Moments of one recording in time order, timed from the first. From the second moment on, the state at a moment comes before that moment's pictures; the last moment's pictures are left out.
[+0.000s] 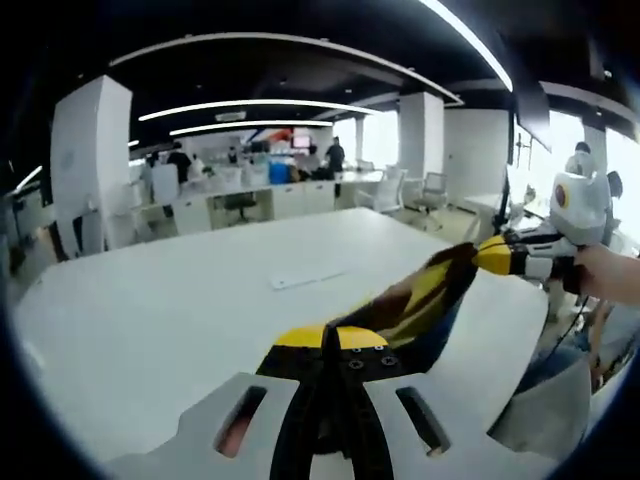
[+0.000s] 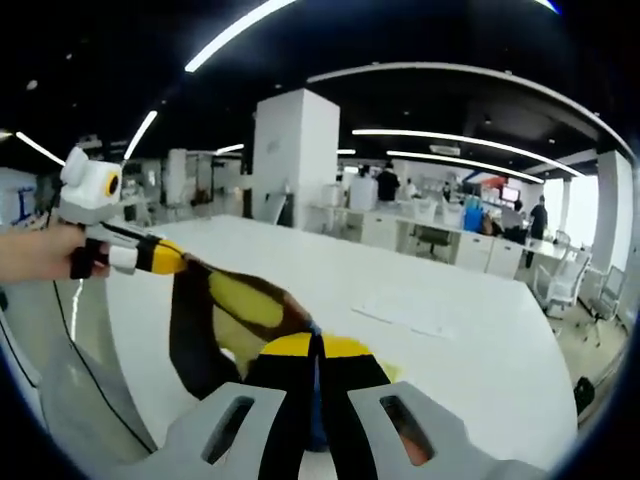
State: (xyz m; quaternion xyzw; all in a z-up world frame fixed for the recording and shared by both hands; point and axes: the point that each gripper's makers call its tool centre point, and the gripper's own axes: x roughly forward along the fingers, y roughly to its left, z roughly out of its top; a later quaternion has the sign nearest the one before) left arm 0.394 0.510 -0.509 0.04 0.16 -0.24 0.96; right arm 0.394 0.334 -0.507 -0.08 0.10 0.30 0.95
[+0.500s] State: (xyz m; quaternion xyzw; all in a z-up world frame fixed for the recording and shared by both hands) left arm 0.387 0.504 -0.476 0.03 0.13 -0.25 0.96; right arm 0.388 0.329 -0.472 -0.08 0.06 0.29 0.95
